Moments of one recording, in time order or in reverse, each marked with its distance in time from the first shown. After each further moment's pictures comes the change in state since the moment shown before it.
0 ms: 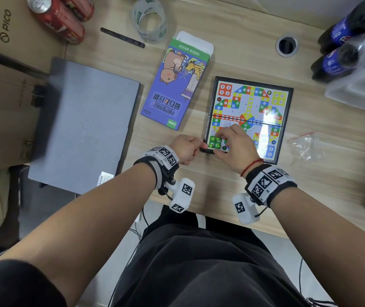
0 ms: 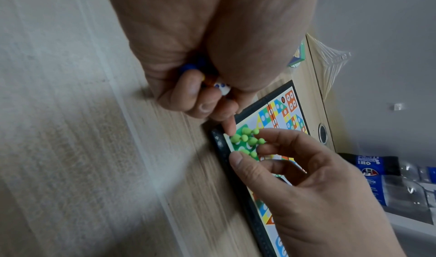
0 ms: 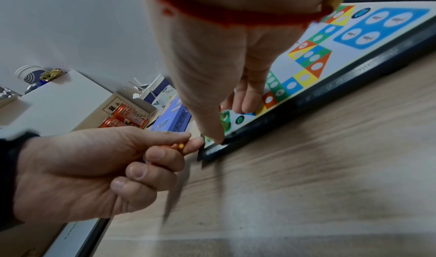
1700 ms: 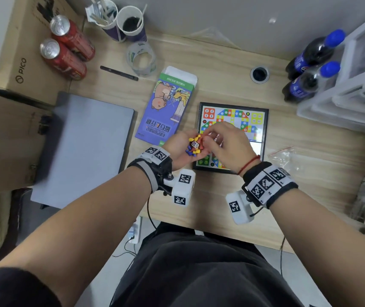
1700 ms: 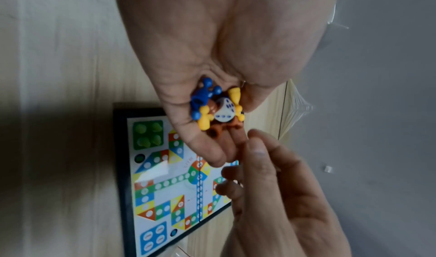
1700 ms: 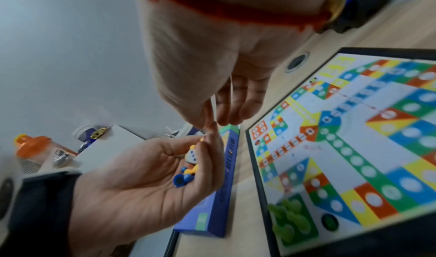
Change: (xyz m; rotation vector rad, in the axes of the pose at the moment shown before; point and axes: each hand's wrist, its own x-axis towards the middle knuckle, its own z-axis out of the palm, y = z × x) left_hand -0.029 0.081 0.014 -0.682 -0.155 -0.071; right_hand 0.010 -0.038 -0.076 0.157 0.166 -0.135
